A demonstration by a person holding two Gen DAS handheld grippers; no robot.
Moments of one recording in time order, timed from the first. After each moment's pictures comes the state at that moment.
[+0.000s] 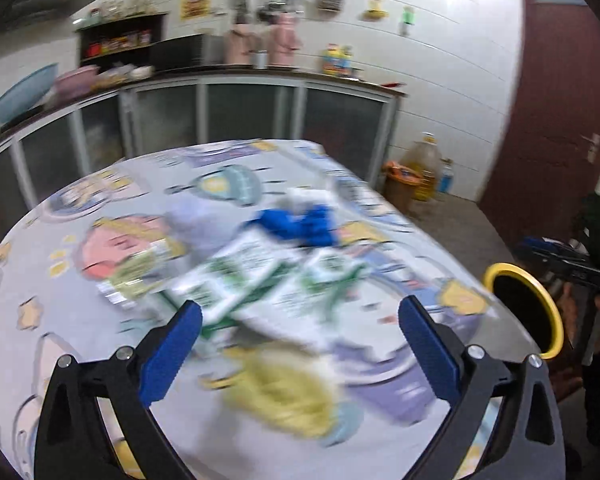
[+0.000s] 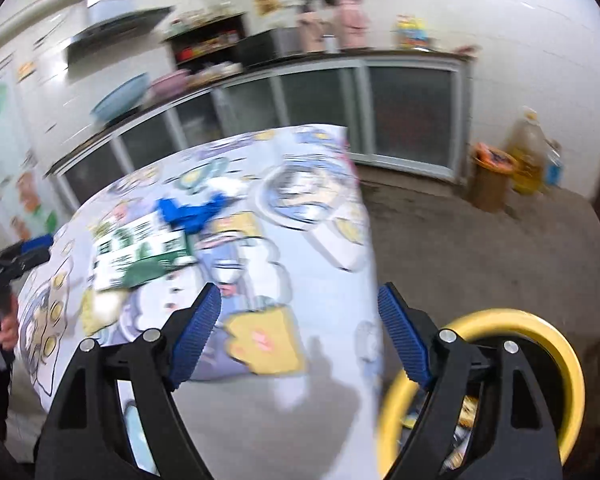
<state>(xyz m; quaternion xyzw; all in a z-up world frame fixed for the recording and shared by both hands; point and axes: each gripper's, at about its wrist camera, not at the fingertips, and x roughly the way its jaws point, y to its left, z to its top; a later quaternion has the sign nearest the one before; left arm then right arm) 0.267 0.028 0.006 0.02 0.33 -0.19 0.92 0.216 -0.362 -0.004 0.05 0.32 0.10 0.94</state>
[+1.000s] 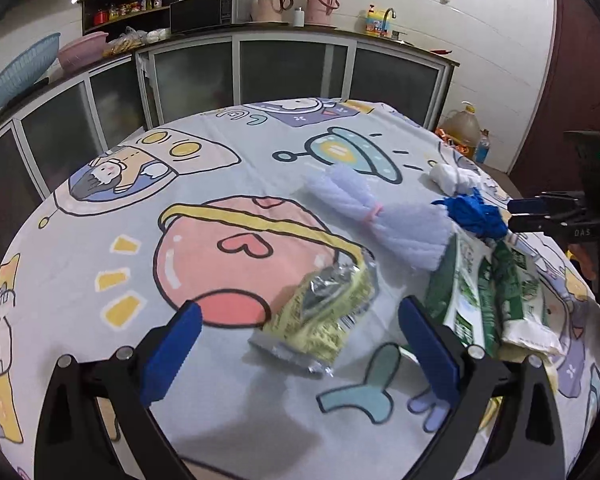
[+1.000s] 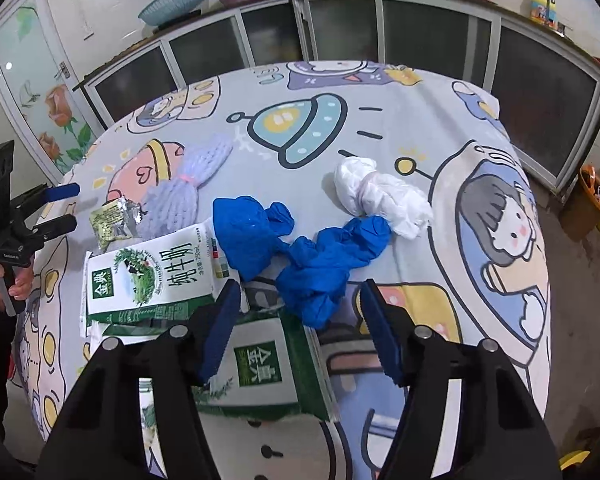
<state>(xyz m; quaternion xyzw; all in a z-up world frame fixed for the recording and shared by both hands) 0.427 0.156 -0.045 0.05 0.40 -0.18 0.90 0.426 -0.188 -0.046 -0.01 0.45 0.20 0.87</state>
